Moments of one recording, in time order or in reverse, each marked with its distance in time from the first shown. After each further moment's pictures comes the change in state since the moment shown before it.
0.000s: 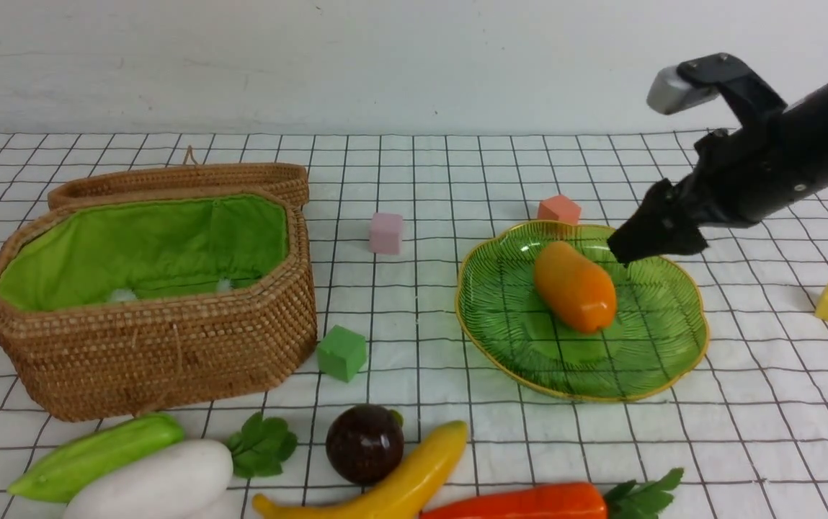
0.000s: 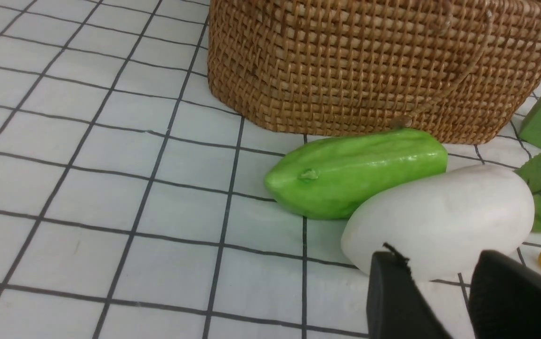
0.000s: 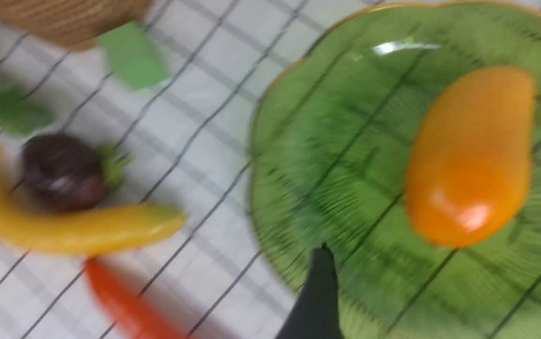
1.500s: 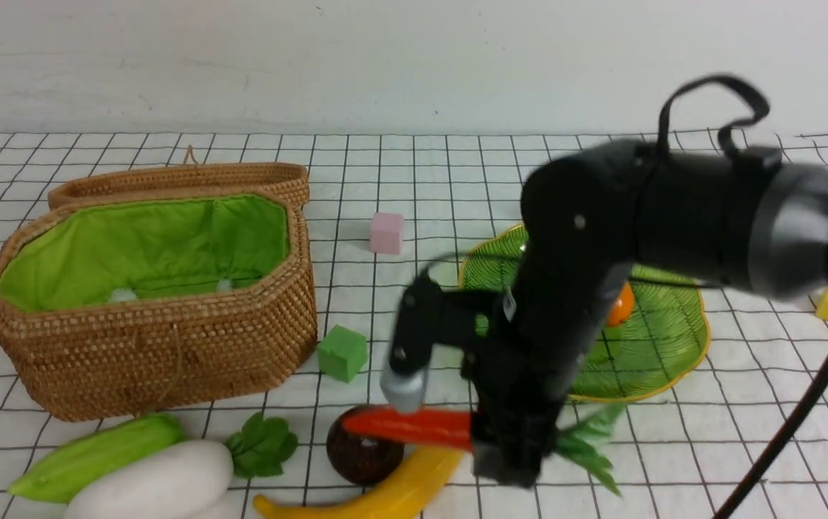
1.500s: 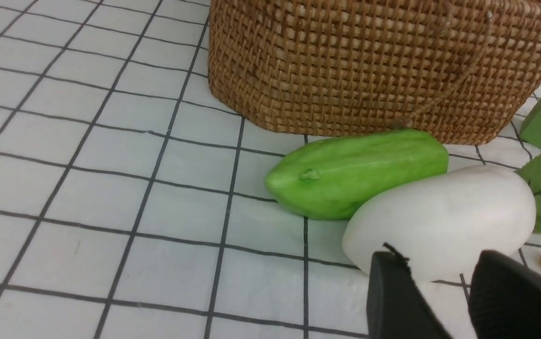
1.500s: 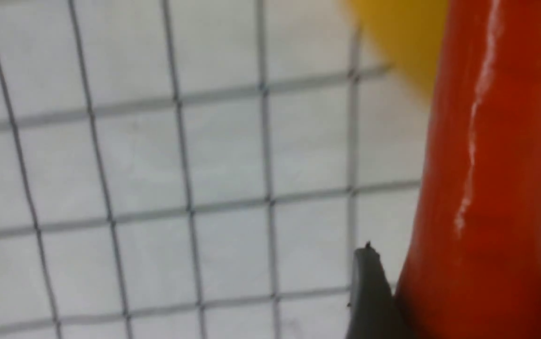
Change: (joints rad) right arm 0.607 0.141 -0.036 -0.412 0.006 0.042; left arm 0.000 0.000 0.000 0.000 0.000 0.000
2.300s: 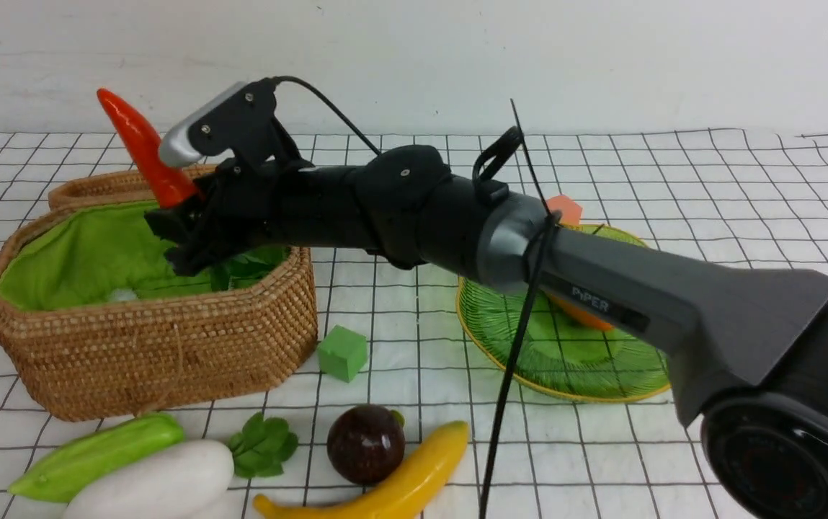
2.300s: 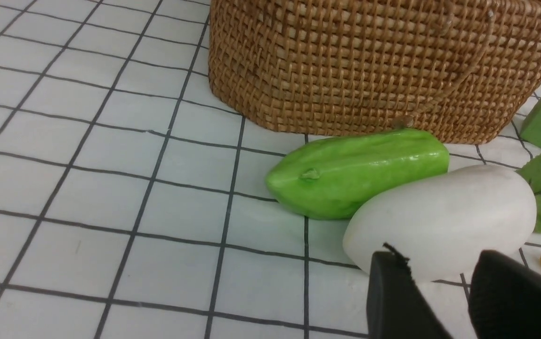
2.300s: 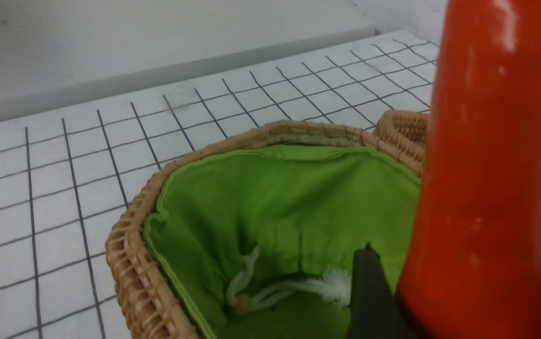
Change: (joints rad) right arm 0.034 0.521 -0.551 1.136 -0.767 -0.589; left arm 0.000 0.000 0.000 0.000 0.001 0.000
